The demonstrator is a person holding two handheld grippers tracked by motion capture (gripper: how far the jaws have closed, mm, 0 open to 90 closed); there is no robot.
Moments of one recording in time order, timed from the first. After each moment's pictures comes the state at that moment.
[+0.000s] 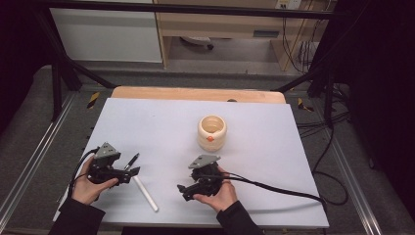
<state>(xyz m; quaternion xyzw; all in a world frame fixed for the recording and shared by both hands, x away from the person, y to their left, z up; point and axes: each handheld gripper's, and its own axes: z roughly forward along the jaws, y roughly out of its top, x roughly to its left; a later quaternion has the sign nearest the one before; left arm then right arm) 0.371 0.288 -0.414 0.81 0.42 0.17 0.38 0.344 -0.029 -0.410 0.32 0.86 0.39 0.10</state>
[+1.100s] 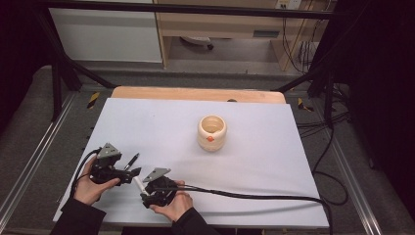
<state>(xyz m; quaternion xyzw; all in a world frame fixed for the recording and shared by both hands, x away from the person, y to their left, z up) 0.373 0.285 -0.418 0.81 0.43 0.17 0.37 0.328 0.081 -0.447 0.30 0.87 0.38 0.07</state>
